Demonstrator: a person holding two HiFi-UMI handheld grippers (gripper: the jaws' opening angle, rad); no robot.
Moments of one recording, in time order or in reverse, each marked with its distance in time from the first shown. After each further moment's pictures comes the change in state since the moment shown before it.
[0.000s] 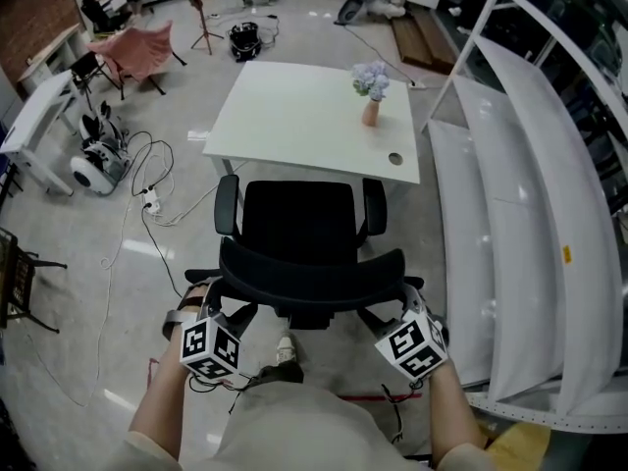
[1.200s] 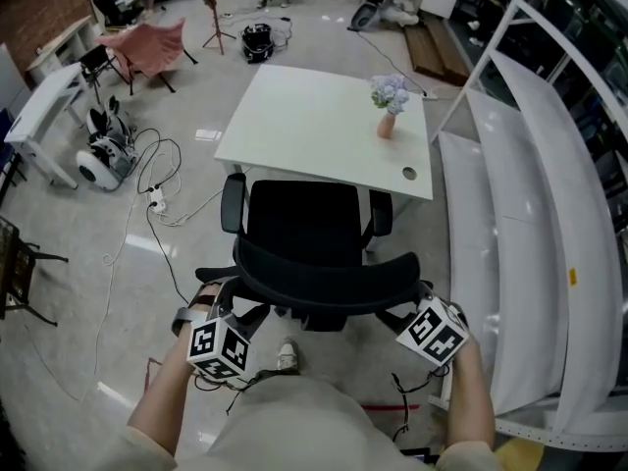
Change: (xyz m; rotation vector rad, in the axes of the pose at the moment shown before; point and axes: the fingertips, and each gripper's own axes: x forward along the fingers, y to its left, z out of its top) left arm 0.015 0.028 0.002 -0.015 -0.063 -0.006; right arm 0.024 -0.027 0.002 -0.088 0.124 0.194
